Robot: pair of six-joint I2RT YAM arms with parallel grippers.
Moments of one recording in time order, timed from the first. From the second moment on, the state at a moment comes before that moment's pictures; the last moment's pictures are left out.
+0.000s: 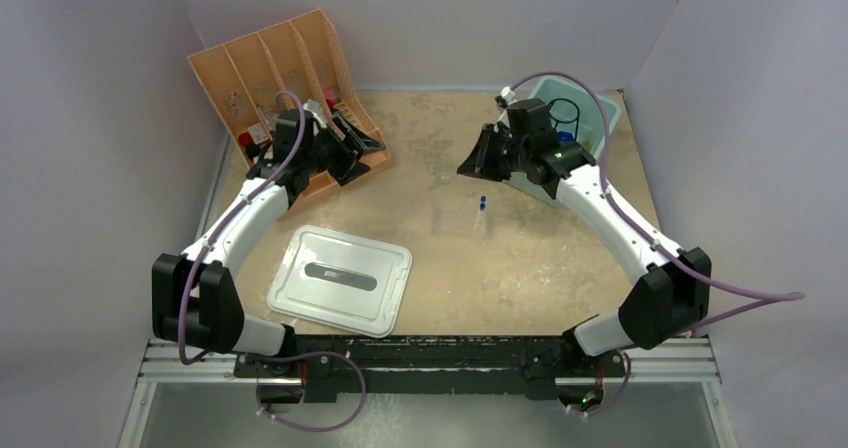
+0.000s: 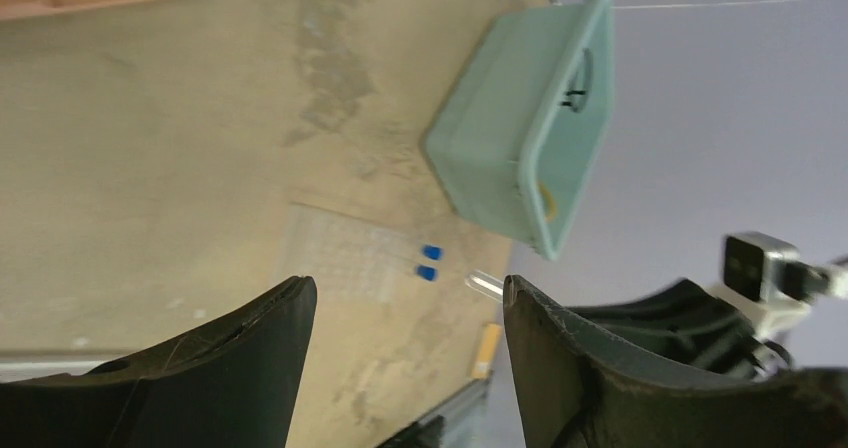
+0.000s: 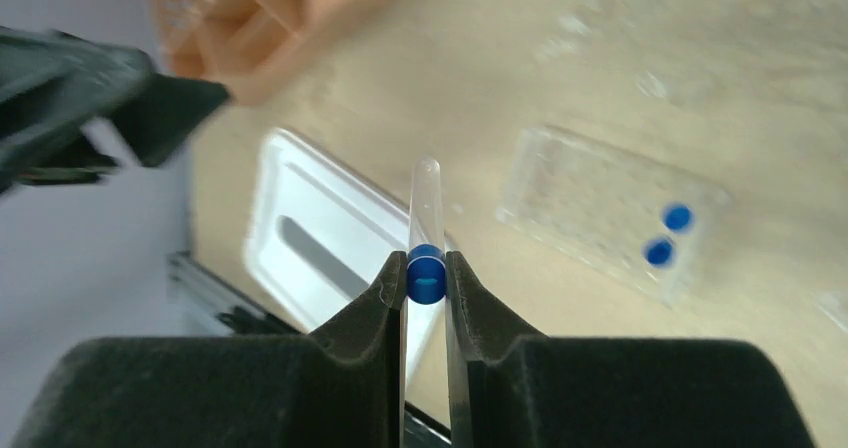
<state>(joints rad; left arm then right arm) -0.22 1.41 1.07 -0.15 0.44 -1.11 0.43 1.46 1.32 -0.49 -0.29 0.67</state>
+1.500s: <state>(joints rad) -0.22 1.41 1.09 -0.47 0.19 -0.77 0.70 1.62 1.28 -0.84 0.43 0.72</state>
